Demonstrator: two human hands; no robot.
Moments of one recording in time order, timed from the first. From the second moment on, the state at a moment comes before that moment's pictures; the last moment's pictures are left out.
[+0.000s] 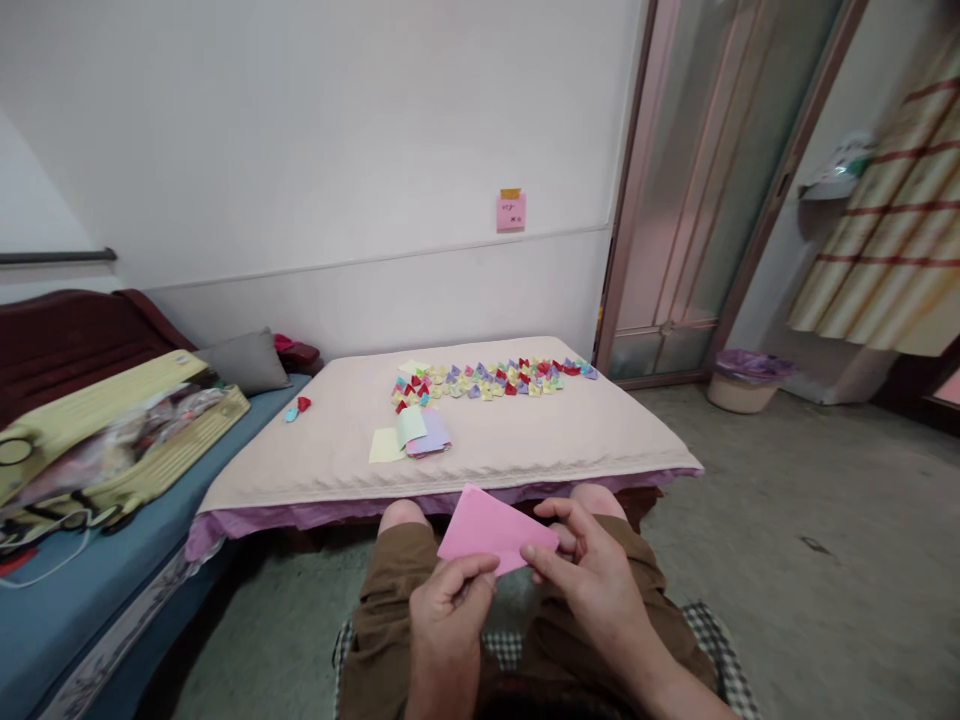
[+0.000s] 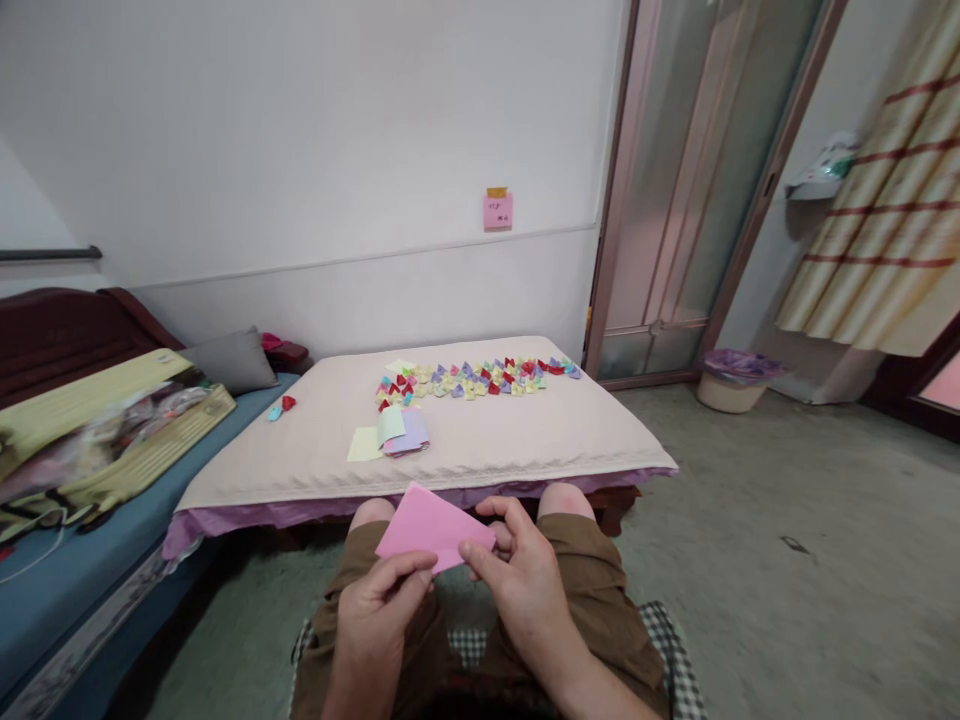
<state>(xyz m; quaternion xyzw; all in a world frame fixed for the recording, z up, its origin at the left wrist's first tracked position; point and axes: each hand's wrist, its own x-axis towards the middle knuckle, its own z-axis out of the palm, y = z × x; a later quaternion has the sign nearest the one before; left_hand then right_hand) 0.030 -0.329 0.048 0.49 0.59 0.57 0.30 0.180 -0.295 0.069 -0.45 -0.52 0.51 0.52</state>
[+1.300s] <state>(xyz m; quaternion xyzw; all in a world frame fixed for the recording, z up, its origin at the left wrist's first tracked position) 0.032 -0.329 0.062 0.29 0.47 0.64 0.54 0.170 -0.301 0.048 -0.36 -0.59 0.56 0.45</state>
